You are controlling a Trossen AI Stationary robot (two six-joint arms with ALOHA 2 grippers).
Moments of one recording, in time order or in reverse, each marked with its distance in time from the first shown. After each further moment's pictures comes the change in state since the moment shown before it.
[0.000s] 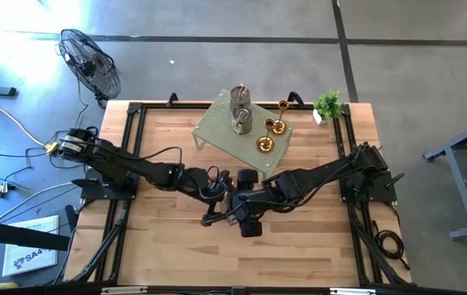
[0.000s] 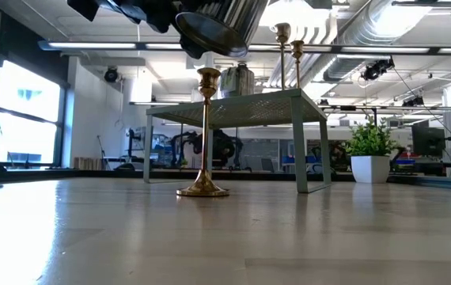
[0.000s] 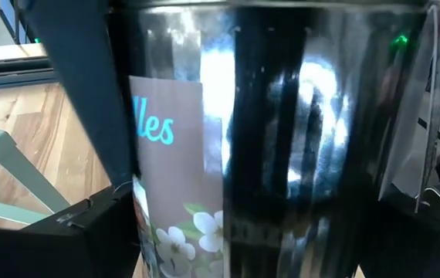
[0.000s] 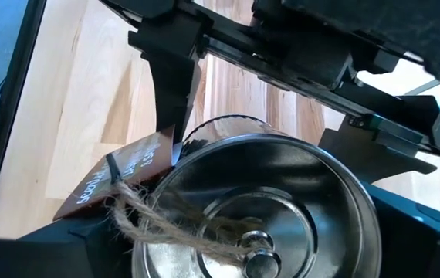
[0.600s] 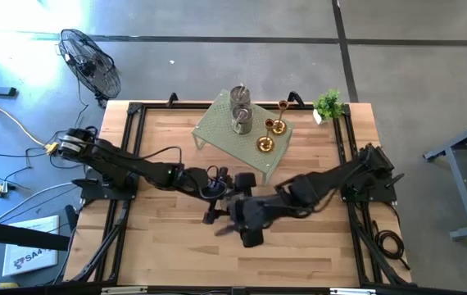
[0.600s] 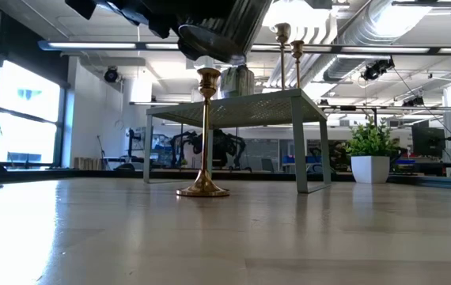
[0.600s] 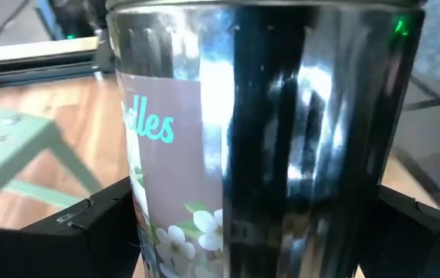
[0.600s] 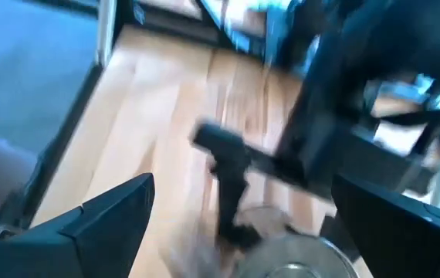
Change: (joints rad) left arm 0.000 -0.015 -0.001 -0.028 -0.083 0.021; right arm 0.095 -0.042 0.064 0.136 0.098 -0.126
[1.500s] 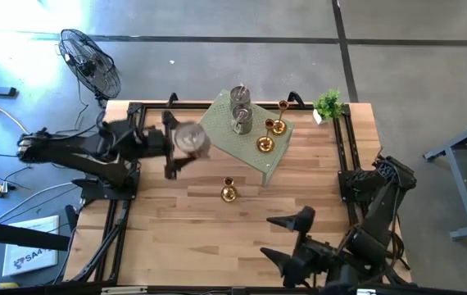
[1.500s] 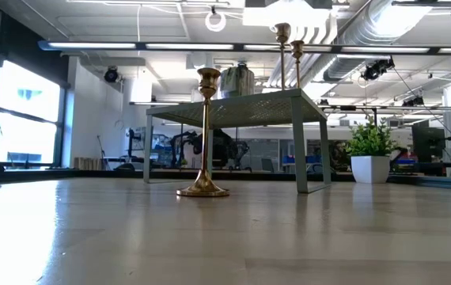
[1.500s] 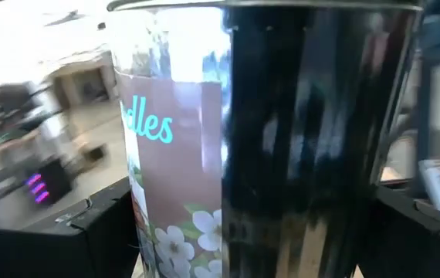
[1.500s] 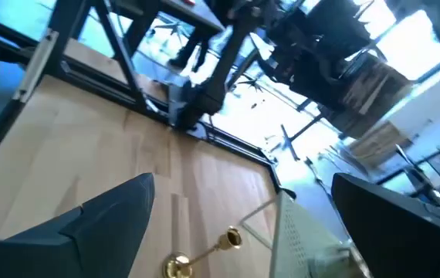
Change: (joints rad) left arm 0.172 -0.637 0.000 -0.153 -0.185 0.199; right arm 0.453 -0.052 -0.023 -0.034 0.828 0.003
